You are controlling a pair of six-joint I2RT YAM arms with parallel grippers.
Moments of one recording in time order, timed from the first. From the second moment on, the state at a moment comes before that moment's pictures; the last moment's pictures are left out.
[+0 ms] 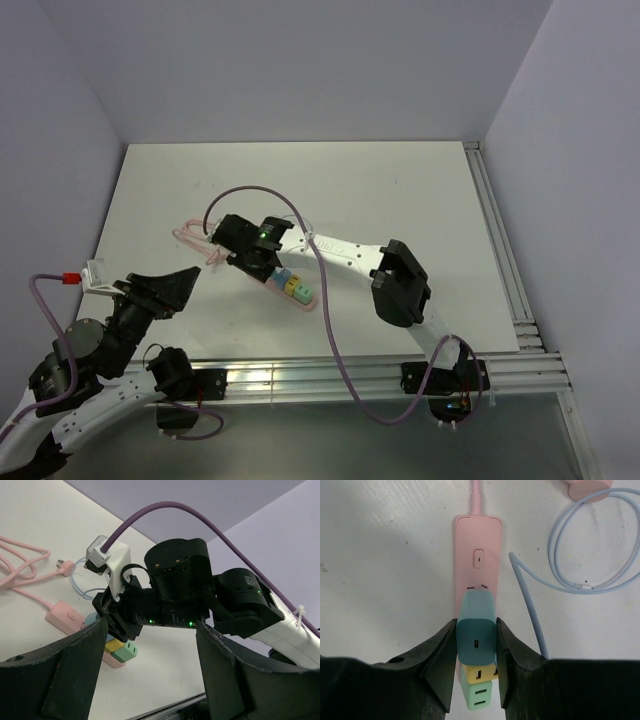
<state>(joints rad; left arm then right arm) -1.02 0.04 0.72 -0.67 -0.67 -0.89 1.12 2.15 1.94 -0.92 0.24 -0.02</state>
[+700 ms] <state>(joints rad) -1.02 0.03 0.72 -0.67 -0.67 -0.88 1.12 2.28 2.11 -1.06 0.22 0.05</state>
